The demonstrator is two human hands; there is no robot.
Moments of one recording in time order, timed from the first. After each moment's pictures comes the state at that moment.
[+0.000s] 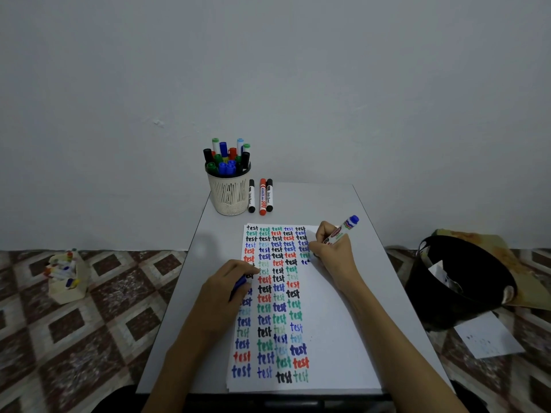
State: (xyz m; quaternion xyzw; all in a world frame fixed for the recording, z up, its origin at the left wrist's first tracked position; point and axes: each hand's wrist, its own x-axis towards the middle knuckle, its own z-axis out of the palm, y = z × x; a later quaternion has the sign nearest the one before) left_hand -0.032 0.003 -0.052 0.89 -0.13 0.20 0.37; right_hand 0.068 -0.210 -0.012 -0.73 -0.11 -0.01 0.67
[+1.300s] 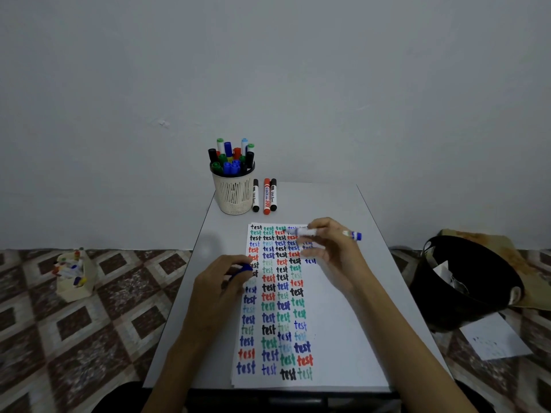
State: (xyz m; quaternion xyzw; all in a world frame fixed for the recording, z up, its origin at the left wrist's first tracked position) left_hand -0.045 0.002 -0.038 0.83 -0.05 0.25 0.50; right_hand 0.062 -0.211 -0.001 -0.46 -0.13 0.15 0.87
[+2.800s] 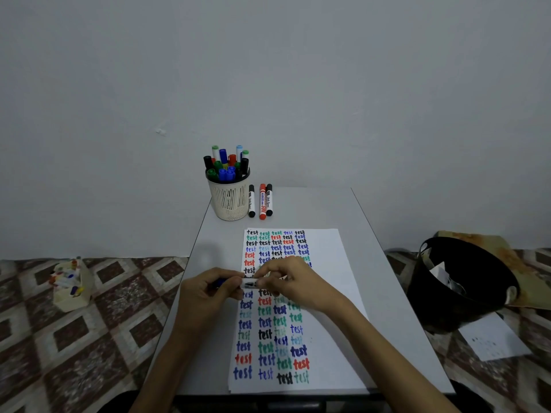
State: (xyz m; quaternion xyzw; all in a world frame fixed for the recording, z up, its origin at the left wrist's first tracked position) left_hand -0.048 0.010 -0.033 0.79 -0.03 0.23 0.57; right_hand 0.024 -0.176 -0.002 -0.80 -0.34 0.14 0.47
